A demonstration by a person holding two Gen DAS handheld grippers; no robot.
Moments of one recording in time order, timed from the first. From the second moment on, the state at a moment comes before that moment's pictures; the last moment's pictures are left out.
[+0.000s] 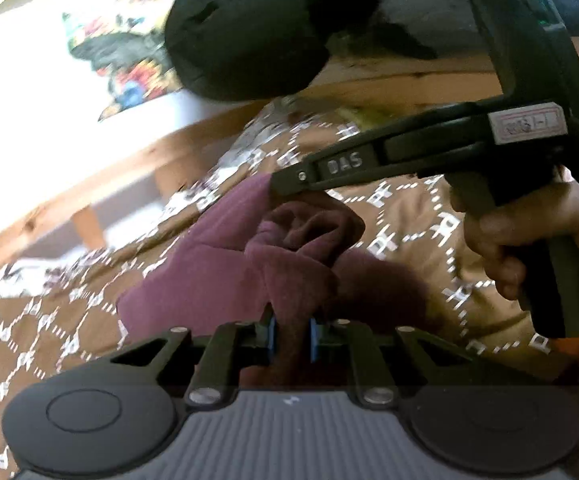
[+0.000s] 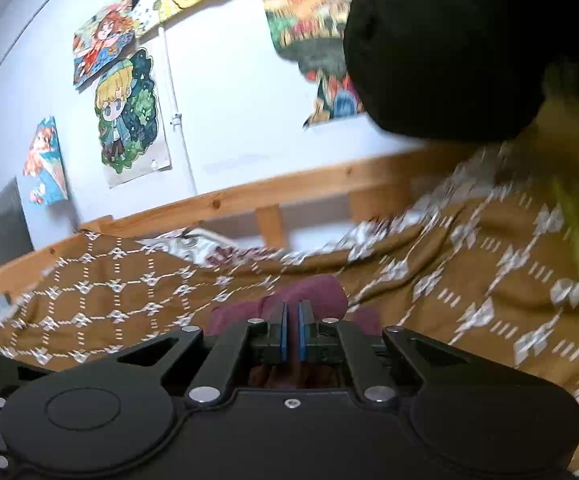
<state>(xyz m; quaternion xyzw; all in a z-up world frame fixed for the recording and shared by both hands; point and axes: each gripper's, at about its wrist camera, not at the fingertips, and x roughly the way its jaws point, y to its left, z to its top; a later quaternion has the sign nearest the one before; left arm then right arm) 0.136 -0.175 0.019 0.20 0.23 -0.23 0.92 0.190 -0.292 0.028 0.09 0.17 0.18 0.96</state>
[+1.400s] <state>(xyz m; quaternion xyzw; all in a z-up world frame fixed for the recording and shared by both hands) 0.116 -0.183 -0.010 0.19 0.29 -0.29 0.89 0.198 -0.342 -0.018 0.11 0.29 0.09 0.95</state>
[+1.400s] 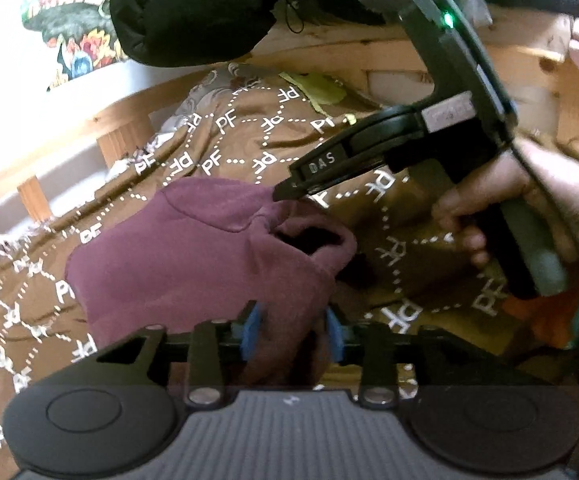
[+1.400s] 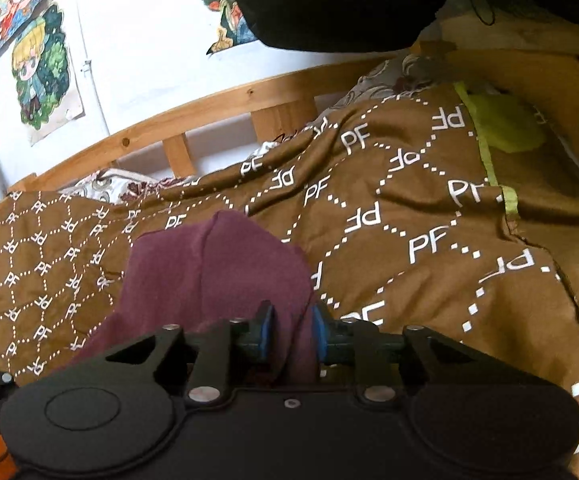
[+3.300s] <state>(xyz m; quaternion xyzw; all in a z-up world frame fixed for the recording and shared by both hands) 0.151 -0.082 -0.024 0.00 0.43 -0.08 0.90 0.134 -0.292 -0.022 -0.08 0.36 0.08 0.93</state>
